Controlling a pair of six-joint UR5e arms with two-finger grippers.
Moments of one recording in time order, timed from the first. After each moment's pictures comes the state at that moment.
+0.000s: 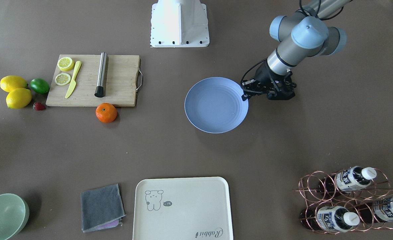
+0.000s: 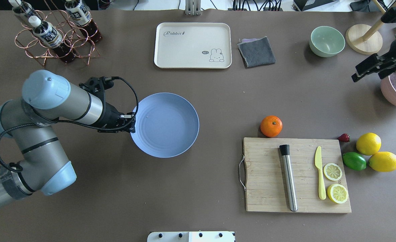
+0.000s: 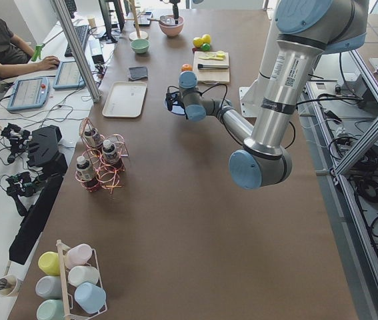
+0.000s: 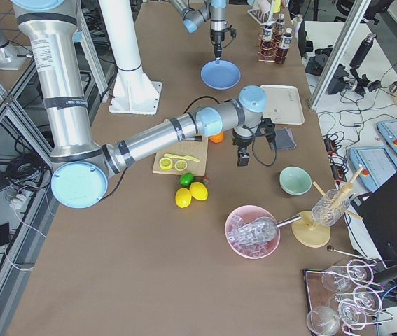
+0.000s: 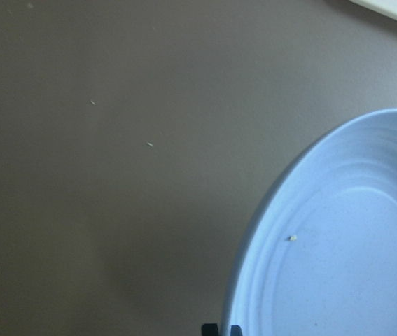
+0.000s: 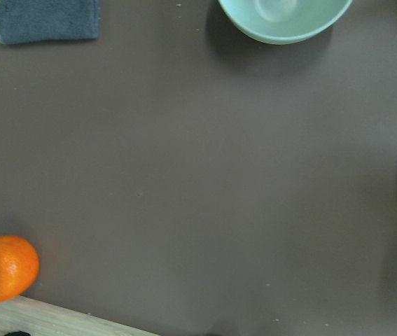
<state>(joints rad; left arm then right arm) -0.60 -1.95 -1.74 -2.09 -2.05 -1.44 1.18 -1.35 1.86 -1.65 2.36 0.41</state>
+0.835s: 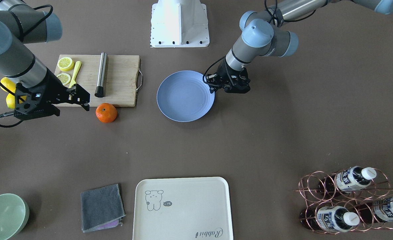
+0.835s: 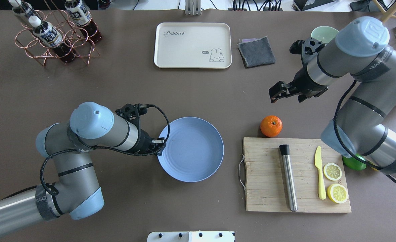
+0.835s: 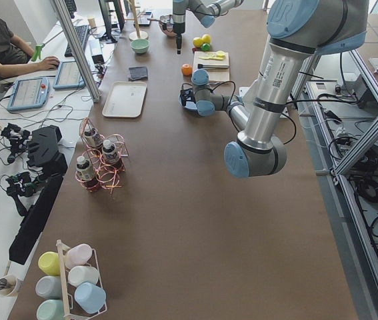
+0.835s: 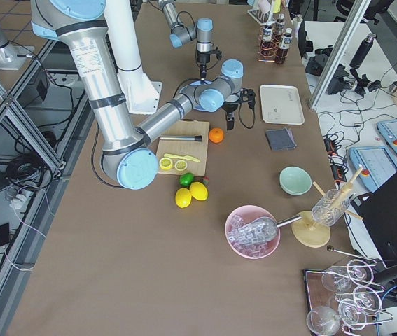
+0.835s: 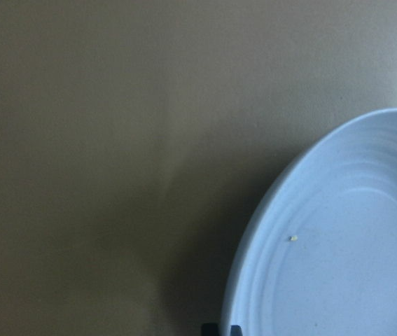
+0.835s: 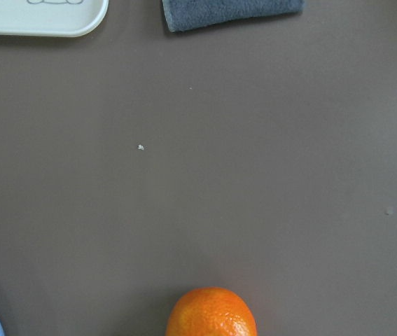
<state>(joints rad) -0.47 -2.03 -1.68 -2.10 -1.98 -1.48 0.81 -1.22 1.83 -1.43 2.13 0.92</state>
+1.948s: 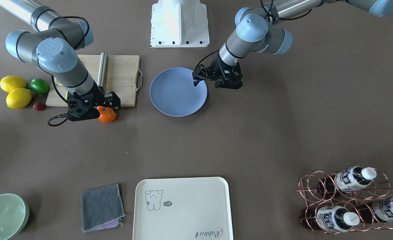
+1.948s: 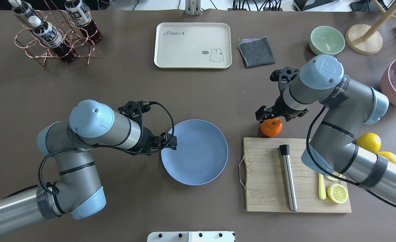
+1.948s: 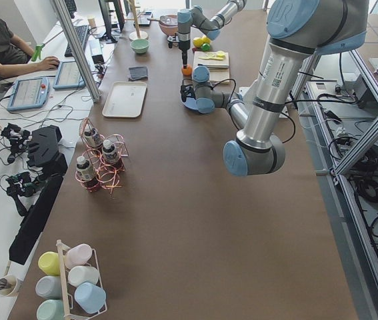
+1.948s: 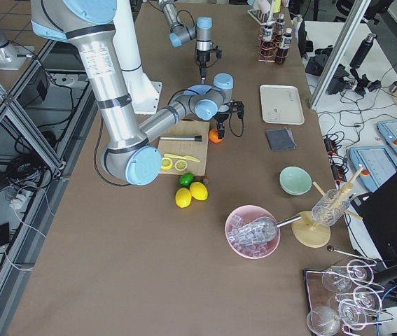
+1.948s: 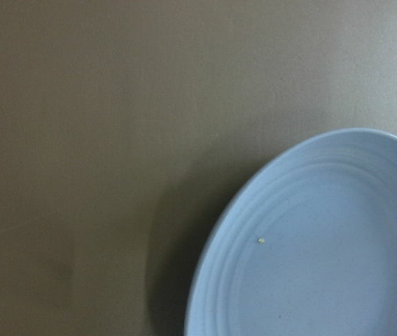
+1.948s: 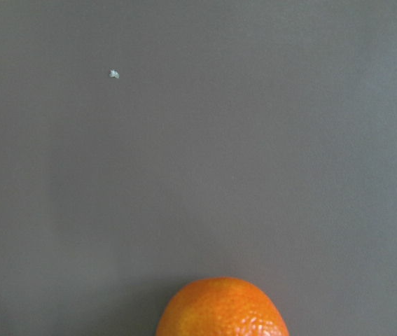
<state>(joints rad) -0.48 -2.04 -1.70 -2.12 -1.98 -1.49 0.69 -1.21 1.71 -1.36 2.04 0.97</state>
